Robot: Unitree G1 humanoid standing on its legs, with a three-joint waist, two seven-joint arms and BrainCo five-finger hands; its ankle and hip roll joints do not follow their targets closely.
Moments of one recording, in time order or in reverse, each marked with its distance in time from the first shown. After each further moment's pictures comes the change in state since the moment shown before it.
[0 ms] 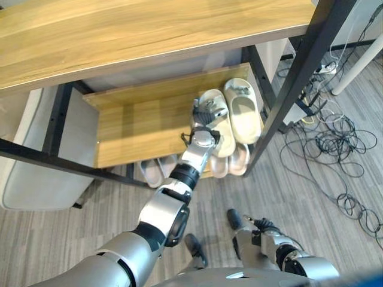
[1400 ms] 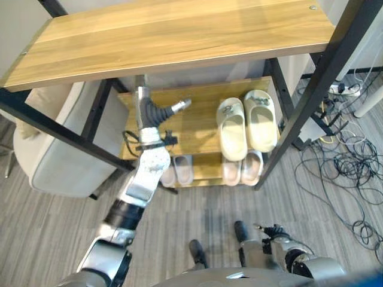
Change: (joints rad) left arm 0.531 0.456 -0.122 -0.849 0.250 -0.295 0.020; right arm 0.010 -0.068 0.066 0.106 -0.043 -0.034 -0.023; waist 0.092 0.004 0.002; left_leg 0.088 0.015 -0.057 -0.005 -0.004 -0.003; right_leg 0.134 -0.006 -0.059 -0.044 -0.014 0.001
